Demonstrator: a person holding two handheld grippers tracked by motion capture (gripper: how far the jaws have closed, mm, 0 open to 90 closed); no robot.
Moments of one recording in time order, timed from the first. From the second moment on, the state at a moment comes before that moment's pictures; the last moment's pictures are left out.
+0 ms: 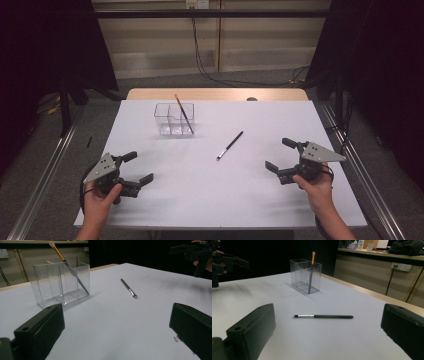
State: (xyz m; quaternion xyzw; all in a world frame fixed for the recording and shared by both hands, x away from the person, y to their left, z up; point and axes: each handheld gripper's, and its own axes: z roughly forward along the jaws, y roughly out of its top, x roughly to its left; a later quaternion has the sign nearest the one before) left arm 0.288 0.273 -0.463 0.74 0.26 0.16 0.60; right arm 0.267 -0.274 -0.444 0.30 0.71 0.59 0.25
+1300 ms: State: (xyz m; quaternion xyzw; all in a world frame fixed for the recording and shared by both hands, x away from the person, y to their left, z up) left arm 0.288 0.272 -0.463 0.74 0.25 0.16 0.60; right arm 0.308 -0.233 -0.442 0.29 0.72 0.59 0.22
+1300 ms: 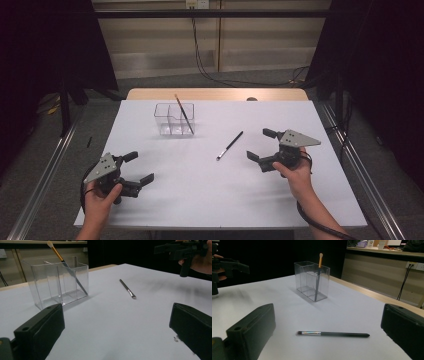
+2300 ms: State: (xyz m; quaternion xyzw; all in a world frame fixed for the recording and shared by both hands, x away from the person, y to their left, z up) left arm 0.288 0.271 -0.464 0.74 0.25 0.15 0.60; right arm 0.338 -0.207 -0.448 0.29 0.72 0.60 0.21
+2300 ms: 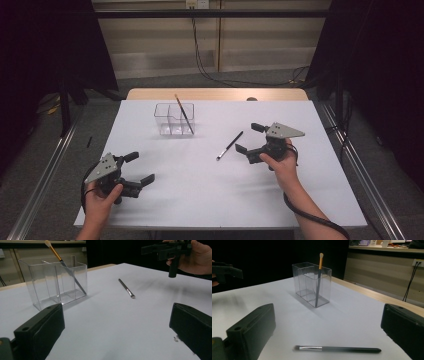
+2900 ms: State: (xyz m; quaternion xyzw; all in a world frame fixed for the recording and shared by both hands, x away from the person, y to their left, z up) left arm 0.289 0.270 -0.465 0.75 0.25 0.15 0.60; right arm 0.360 -0.195 -0.453 0.29 0.73 0.58 0.20
